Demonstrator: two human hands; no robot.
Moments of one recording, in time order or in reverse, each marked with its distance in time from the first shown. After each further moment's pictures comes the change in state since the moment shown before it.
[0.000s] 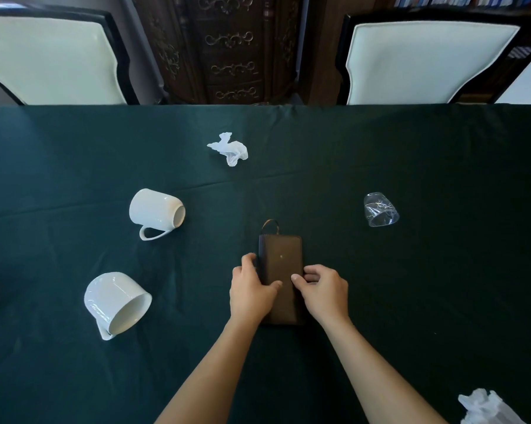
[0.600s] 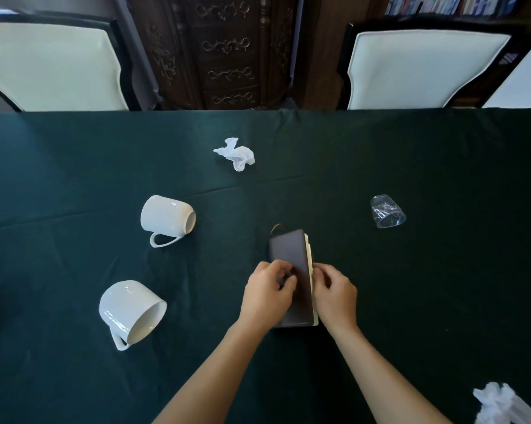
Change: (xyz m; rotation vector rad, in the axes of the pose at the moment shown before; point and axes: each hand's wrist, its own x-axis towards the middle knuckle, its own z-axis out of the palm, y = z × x) left_hand -0.007 0.001 -0.028 -0.001 -0.080 0.349; right_hand -0.018 -0.013 0.009 0.079 0.149 -0.115
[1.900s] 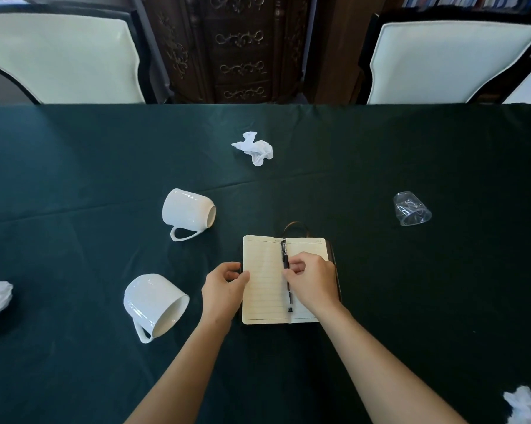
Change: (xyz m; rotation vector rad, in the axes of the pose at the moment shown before) left_hand 0.000 -0.073 -0.071 -0.378 0.226 -0.467; right_hand -0.006 -0.058 0.056 -0.143 -0.206 -0.078
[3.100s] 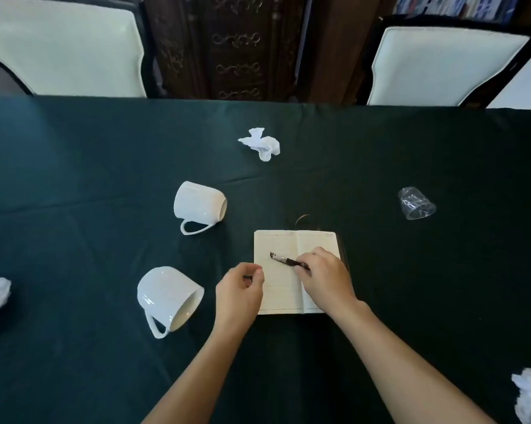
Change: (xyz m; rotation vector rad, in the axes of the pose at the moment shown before) left_hand -0.024 -0.011 -0.021 0.134 -0.070 0.235; right_hand -0.015 -0.009 0.005 -0.476 -0.062 -0.256
